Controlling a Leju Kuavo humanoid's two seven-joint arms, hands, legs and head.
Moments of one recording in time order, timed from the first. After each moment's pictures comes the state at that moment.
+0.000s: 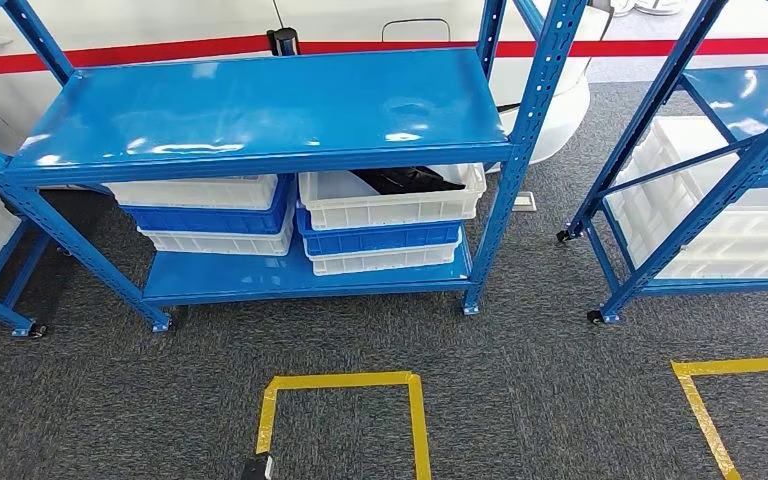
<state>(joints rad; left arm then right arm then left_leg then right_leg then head) -0.18 -0.15 -0.97 -0.23 1.19 0.37 -0.18 -0.04 0.08 0.11 -0.17 0.40 -0.06 0.27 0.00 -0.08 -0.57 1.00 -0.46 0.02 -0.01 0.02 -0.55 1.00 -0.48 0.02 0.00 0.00</state>
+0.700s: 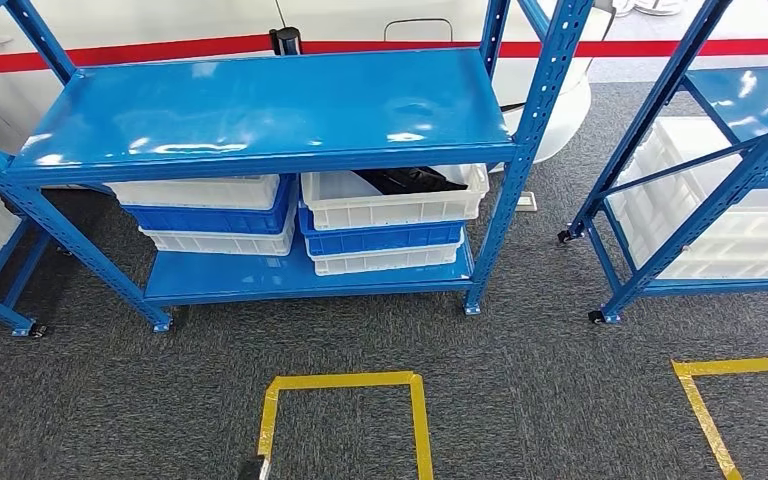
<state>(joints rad) -0.07 -0.12 -0.61 -0.29 0.73 0.22 -0.11 0.03 0.05 0.07 -0.24 0.24 -0.03 0.17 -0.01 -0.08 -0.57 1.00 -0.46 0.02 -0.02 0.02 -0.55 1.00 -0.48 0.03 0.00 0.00</state>
